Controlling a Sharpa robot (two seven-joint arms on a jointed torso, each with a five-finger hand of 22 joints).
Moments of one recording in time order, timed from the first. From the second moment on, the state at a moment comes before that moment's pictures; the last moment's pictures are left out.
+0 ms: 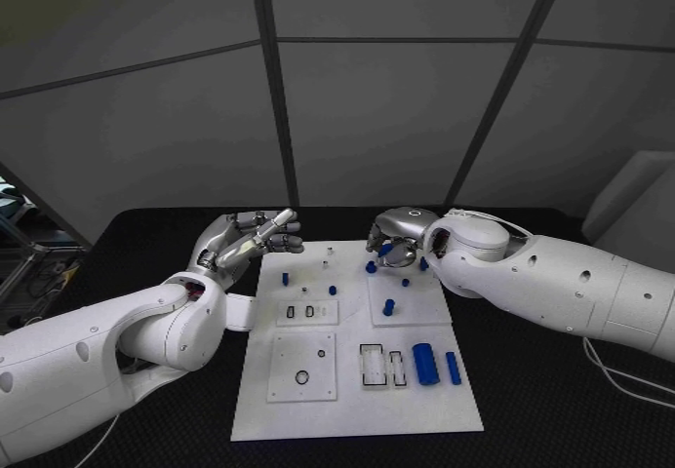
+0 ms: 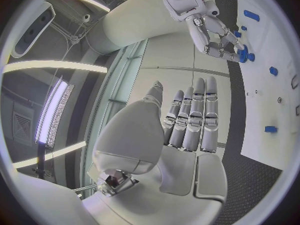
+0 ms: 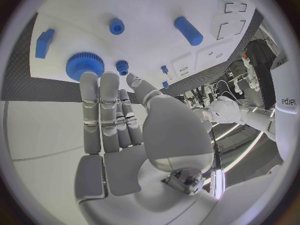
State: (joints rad) left arm 1.12 -0.91 0.08 1.69 -0.07 -0.43 0.49; left_hand 1.39 0.02 -0.01 0.13 0.14 0.95 0.22 0.11 0.07 1.06 0.16 0.09 0.07 1.15 0.10 0.19 0.23 0.20 0.95 0.20 0.45 0.20; right arm 1.27 -0.64 0.04 1.32 -1.68 -0.11 -0.14; right_hand 1.29 -0.04 0.30 -0.19 0.20 1.01 0.14 0.07 0.07 1.09 0.09 0.07 0.07 1.47 0.00 0.74 0.61 0.16 1.16 0.10 1.00 0.62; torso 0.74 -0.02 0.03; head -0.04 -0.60
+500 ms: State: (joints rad) left arm 1.12 -0.91 0.08 1.69 -0.07 -0.43 0.48; left_hand 1.39 0.02 -0.01 0.13 0.14 0.94 0.22 0.10 0.07 1.05 0.16 0.09 0.07 1.14 0.11 0.18 0.23 0.20 0.95 0.20 0.45 0.20; right arm 1.27 -0.61 0.04 1.29 -1.69 -0.09 -0.14; right_hand 1.29 -0.05 0.37 -0.17 0.19 1.01 0.14 0.07 0.07 1.12 0.09 0.07 0.08 1.47 0.00 0.87 0.74 0.16 1.18 0.09 1.11 0.74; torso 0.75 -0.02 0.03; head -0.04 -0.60
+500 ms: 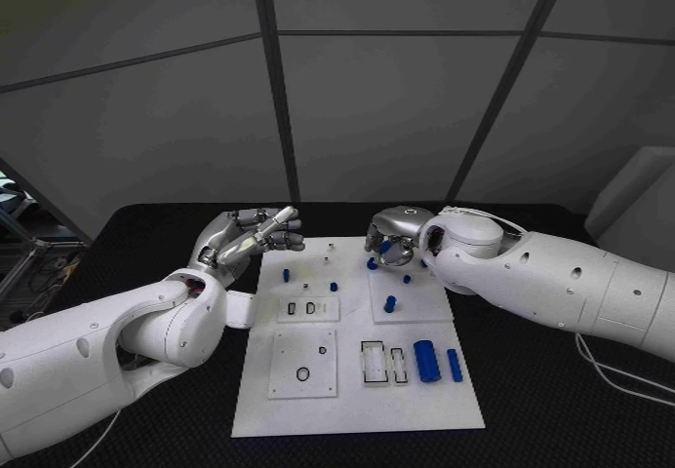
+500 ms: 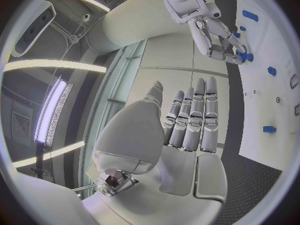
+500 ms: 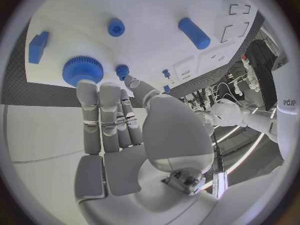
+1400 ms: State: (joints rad) left arm 1.12 -0.92 0.09 1.69 -0.07 -0.42 0.47; left_hand 1.39 0.02 -0.01 0.13 0.14 0.94 0.22 0.10 0.07 1.05 0.16 0.09 0.07 1.14 0.11 0.18 0.23 0.20 0.95 0.20 0.45 0.20; right arm 1.27 -0.59 0.04 1.27 -1.69 -0.04 -0.14; right_hand 1.29 -0.06 0.43 -0.15 0.19 1.02 0.15 0.07 0.07 1.16 0.08 0.07 0.08 1.47 0.00 0.97 0.82 0.15 1.22 0.09 1.20 0.87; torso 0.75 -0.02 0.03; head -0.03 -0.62
